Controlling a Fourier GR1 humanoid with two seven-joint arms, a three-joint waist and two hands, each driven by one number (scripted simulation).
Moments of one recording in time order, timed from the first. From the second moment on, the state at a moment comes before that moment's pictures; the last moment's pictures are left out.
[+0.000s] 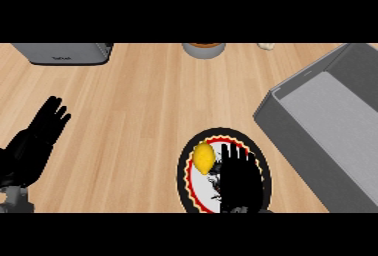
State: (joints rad) left arm -0.02 0.38 0.04 -1.61 0.37 0.04 0.20; right arm -0.16 -0.02 0.65 -1.69 0.95 0.48 1.12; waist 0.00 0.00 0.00
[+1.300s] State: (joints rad) left arm -0.01 0.31 0.08 -1.64 0.30 0.01 0.24; right arm -0.16 -0.01 0.61 -1.55 1.03 0.45 1.01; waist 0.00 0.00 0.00
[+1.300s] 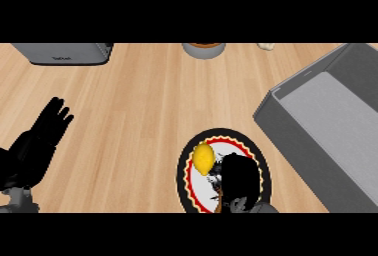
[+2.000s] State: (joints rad) left arm -0.03 0.30 0.13 -1.62 0.29 -0.04 0.24; right arm -0.30 -0.07 0.44 -1.43 0.97 0.37 0.67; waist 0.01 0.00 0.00
